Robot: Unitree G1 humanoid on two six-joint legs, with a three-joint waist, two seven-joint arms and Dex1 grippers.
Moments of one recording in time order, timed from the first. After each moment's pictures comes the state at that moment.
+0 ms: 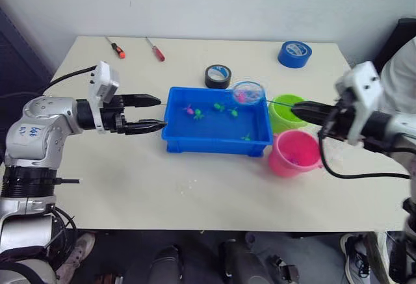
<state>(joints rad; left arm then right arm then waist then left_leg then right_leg) -0.75 0.79 0.04 0.20 -0.51 0.51 -1.21 -0.44 -0.85 -0.44 -0.57 0.51 1.14 0.80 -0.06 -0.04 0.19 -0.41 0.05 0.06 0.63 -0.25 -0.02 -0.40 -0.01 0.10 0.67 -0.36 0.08</state>
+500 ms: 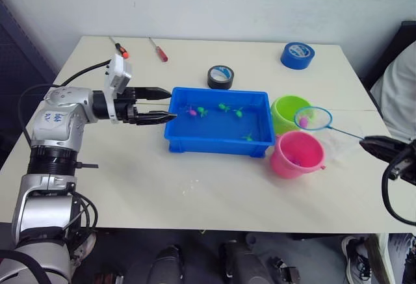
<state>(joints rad) -0.90 0.70 -0.01 0.45 -0.41 0.38 -1.31 0.14 -0.94 -0.90 -0.79 0.53 1.19 0.84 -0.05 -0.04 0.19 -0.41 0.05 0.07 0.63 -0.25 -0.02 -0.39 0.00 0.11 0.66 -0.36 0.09</state>
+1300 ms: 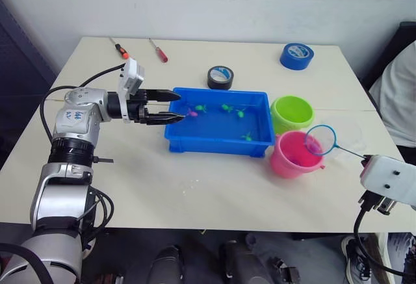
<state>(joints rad) -0.97 0.61 -0.02 0.64 -0.34 0.28 -1.36 0.51 -1.08 -0.72 -0.89 -0.14 0.47 0.83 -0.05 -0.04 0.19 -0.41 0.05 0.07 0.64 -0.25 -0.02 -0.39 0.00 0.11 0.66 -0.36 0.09</state>
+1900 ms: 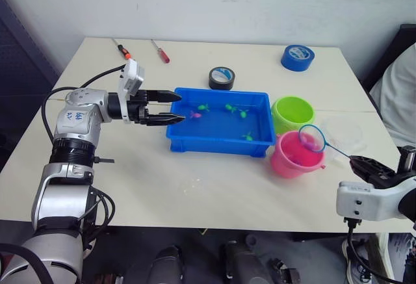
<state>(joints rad) -0.97 0.61 -0.01 0.64 -0.34 0.27 -1.38 0.53 -0.92 -0.56 -0.89 -0.68 0.08 0.77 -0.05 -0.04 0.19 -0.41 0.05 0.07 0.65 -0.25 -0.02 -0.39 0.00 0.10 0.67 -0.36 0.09</state>
